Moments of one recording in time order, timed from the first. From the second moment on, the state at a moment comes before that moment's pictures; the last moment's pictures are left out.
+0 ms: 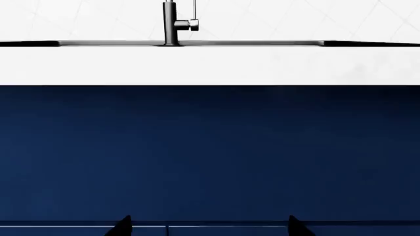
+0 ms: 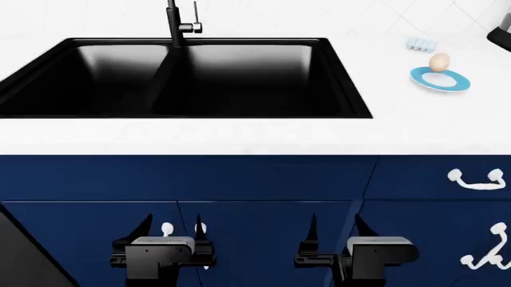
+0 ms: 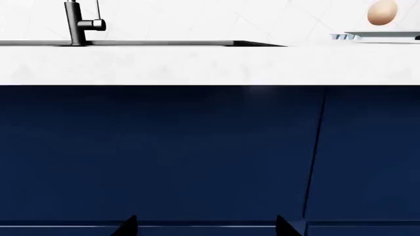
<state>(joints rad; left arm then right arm) 0.00 0.00 0.00 0.00 0.00 0.00 0.00 0.00 0.00 0.00 0.00 0.00 0.00 0.00</state>
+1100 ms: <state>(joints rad) -1.13 -0.38 -0.12 0.53 -1.13 -1.47 -0.69 1.11 0.26 0.18 -0.58 0.95 1.48 0.58</state>
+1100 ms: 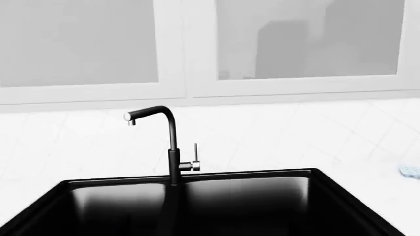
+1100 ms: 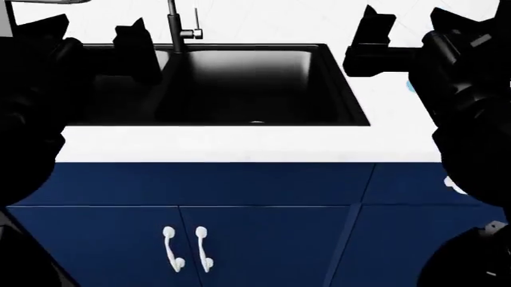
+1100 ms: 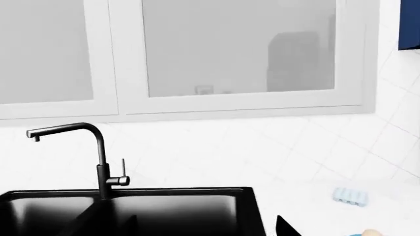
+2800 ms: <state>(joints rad) -1.46 -0.37 0.42 -0.28 -0.72 -0.80 -0.36 1.38 0.42 0.05 -0.40 1.34 1.37 0.83</state>
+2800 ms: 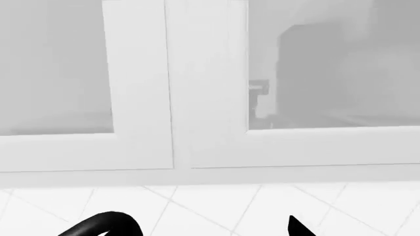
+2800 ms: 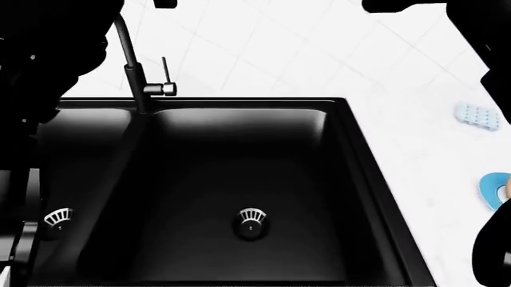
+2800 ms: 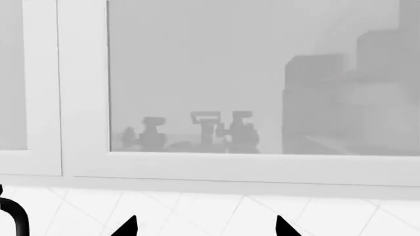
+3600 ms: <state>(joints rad) -1.47 -0.35 0.46 -0.41 -0.65 -0.70 -0.31 1.31 0.76 0.18 -0.44 1.36 1.38 0.83</state>
